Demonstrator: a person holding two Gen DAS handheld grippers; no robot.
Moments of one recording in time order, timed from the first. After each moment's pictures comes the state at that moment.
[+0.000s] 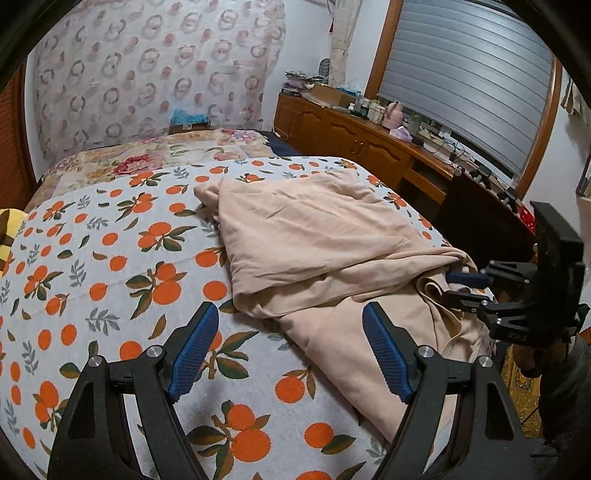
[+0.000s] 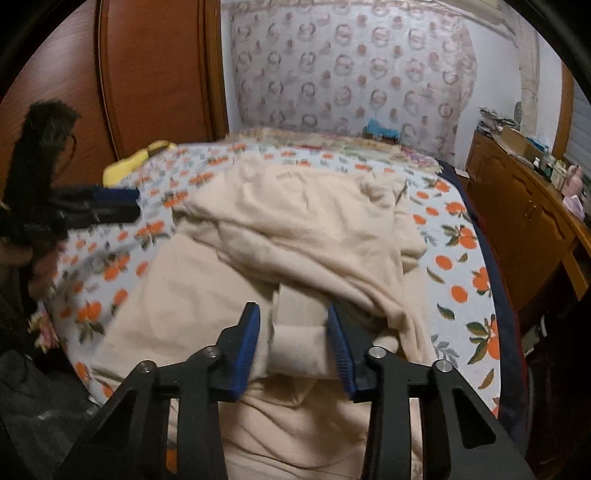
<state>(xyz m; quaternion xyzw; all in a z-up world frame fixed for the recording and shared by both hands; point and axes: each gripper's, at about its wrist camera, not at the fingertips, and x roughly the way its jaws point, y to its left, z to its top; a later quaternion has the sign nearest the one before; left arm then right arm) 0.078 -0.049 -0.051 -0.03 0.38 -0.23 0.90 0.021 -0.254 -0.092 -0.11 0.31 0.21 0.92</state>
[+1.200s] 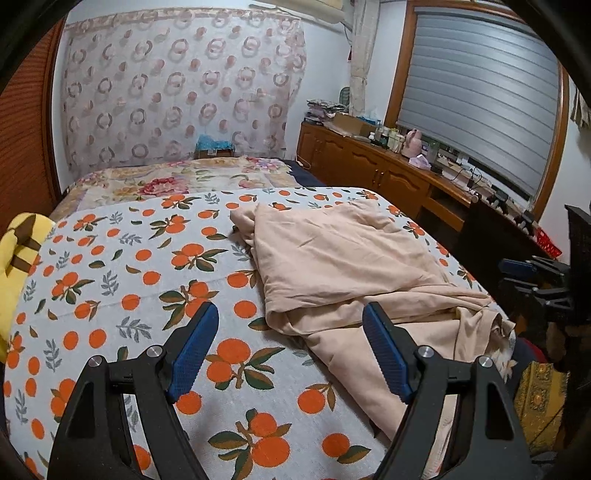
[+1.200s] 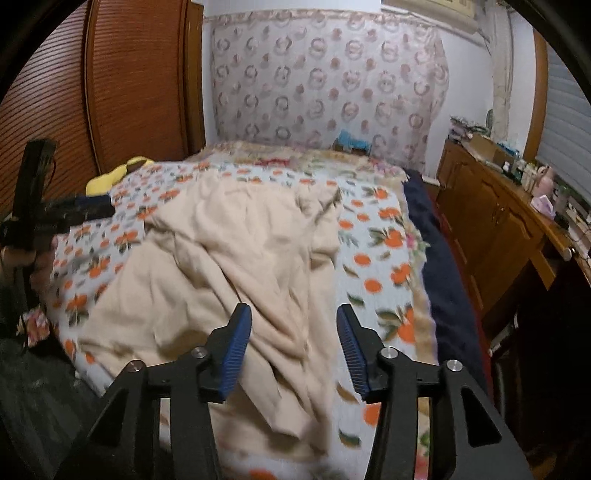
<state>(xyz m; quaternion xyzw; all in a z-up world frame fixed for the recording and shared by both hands) 0.066 -0.035 -0.042 -0.04 0.32 -0.19 0.93 -0.022 -0.300 -0.048 -0.10 0.26 0.18 0.94</state>
